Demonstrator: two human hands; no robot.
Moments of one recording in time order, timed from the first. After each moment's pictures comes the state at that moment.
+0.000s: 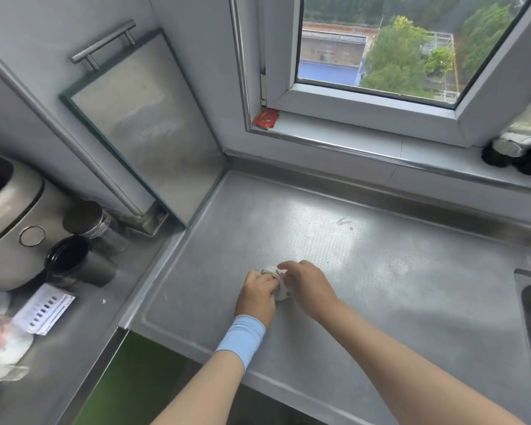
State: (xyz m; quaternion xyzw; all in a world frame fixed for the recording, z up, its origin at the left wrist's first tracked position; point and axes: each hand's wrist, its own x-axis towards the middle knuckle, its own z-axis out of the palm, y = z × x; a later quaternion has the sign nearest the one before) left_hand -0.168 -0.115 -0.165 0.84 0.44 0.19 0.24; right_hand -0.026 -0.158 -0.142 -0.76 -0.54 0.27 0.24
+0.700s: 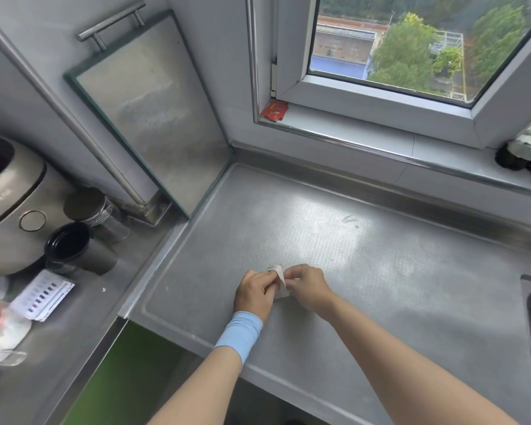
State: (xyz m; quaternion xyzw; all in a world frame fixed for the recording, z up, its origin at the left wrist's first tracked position) left_hand -0.175 -0.119 -0.157 0.78 0.49 0.22 0.30; right_hand -0.032 -0.152 -0.154 -0.76 -0.35 0.47 0.28
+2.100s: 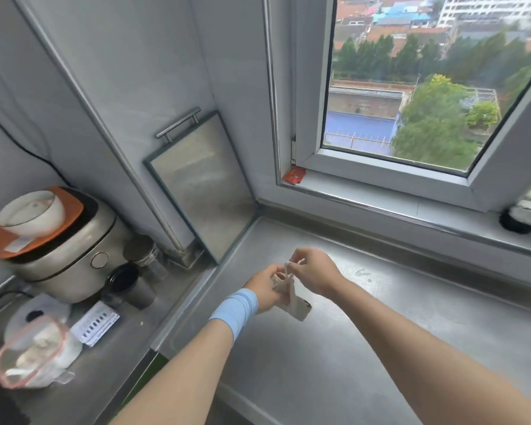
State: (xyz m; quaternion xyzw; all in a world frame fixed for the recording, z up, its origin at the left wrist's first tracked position) left_hand -0.162 -0.046 -0.031 0.70 0.50 0.05 0.50; right_hand -0.005 -0.080 -0.010 -0.75 -0.52 0.33 0.26
